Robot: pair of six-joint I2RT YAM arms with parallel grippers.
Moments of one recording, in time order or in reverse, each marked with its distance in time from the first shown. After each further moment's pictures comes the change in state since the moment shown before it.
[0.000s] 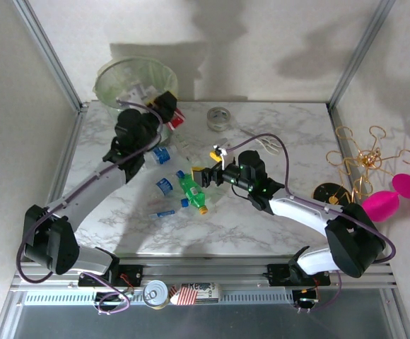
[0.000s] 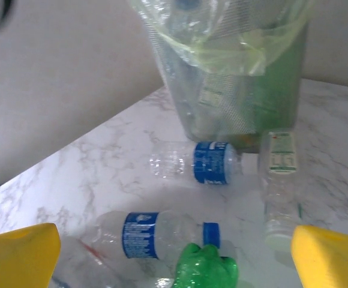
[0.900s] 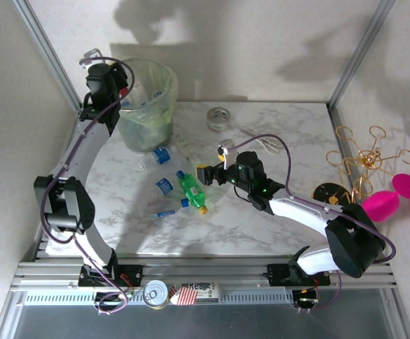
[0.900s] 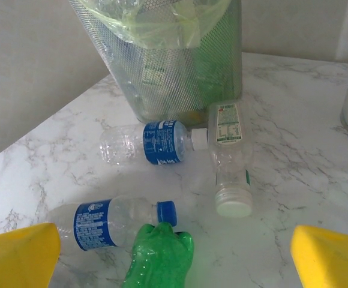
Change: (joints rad) left arm 0.320 0.349 0.503 -0.386 -0.259 0.360; right arm 0.000 -0.002 -0.002 -0.092 0.143 0.021
